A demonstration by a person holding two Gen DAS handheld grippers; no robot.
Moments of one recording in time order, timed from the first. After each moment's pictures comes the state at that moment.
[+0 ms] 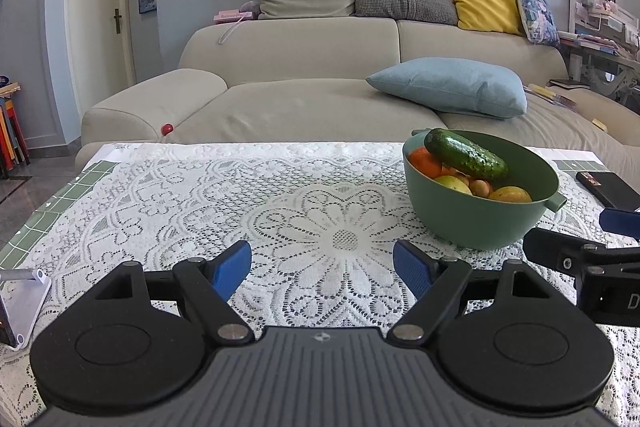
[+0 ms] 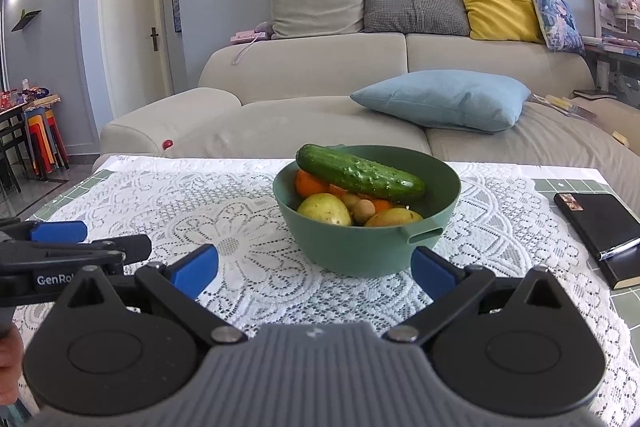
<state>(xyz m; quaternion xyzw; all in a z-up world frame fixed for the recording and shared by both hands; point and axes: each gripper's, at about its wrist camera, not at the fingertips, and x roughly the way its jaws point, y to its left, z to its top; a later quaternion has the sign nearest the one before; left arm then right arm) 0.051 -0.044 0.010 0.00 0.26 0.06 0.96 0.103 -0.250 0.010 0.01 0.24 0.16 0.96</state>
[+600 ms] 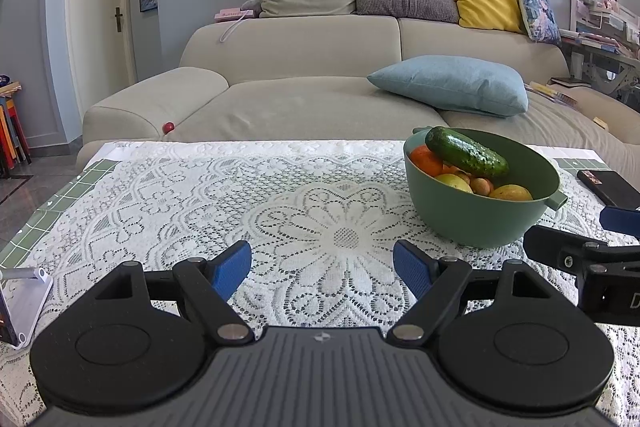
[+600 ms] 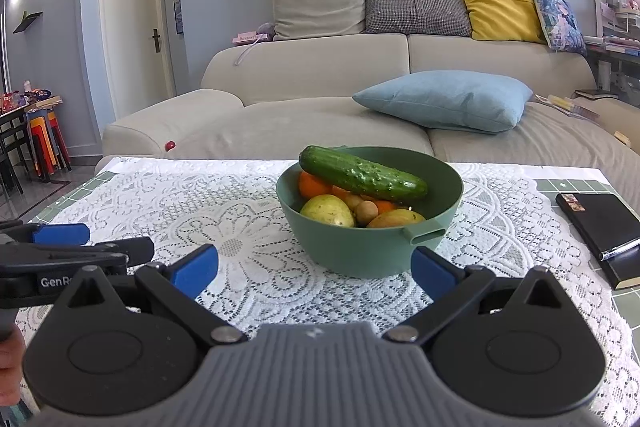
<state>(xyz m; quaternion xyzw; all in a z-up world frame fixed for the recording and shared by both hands) 0.051 -0.043 0.009 0.00 0.26 0.06 0.96 0.104 -0.248 0.011 0.01 0.24 0.17 0.96</state>
